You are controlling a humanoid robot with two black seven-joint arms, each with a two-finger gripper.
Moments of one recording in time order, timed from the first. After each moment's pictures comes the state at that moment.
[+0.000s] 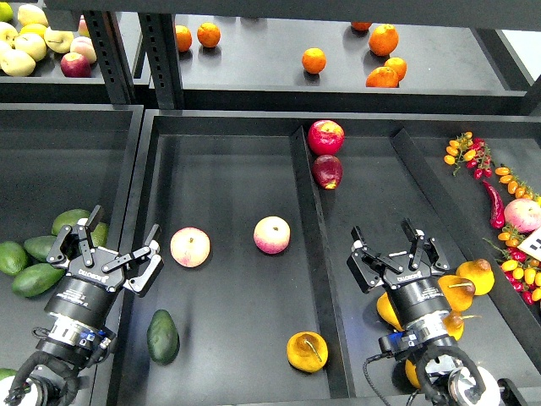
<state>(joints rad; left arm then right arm) 0.24 0.00 -1.34 -1.38 -0.18 -0.49 0.16 -0.14 0.01 1.35 1.32 0.32 0.33 -0.19</state>
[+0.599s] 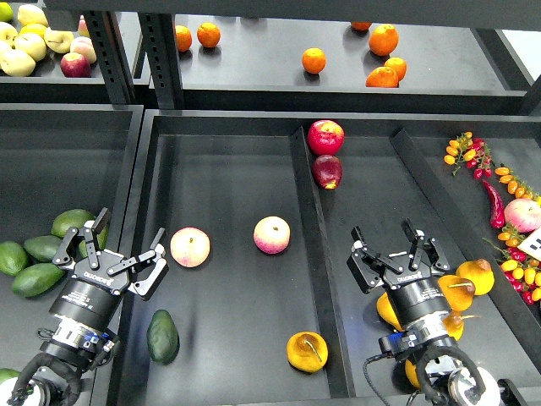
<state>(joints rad) 0.24 0.00 -1.33 -1.38 -0.18 -0.49 0.17 -0.14 0.01 1.35 1.32 0.32 0.34 -0.19</state>
